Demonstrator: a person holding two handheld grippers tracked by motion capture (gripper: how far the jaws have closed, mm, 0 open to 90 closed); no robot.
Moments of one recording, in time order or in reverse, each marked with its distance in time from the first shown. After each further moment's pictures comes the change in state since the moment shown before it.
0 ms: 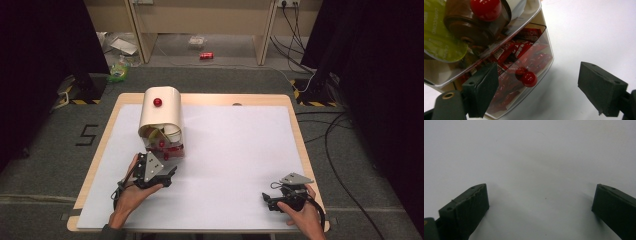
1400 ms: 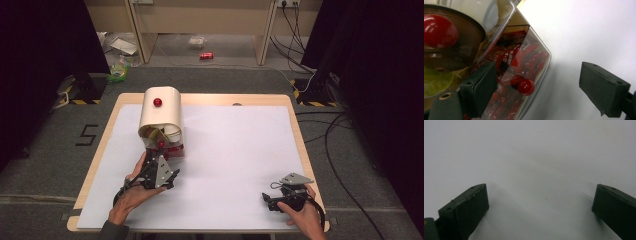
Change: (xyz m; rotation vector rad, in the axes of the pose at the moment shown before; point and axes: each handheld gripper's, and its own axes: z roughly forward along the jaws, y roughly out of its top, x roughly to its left) left arm -0.010 0.003 0.010 0.028 -0.001 0.270; right arm 0.000 0.000 0.000 0.000 0.000 -0.002
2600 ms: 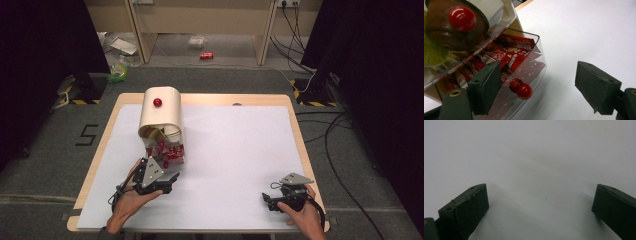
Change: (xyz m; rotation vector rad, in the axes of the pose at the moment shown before) left arm 0.000 0.001 -0.028 -0.062 -0.102 -0.301; right arm 0.000 0.000 0.000 -0.001 -0.001 -0.001
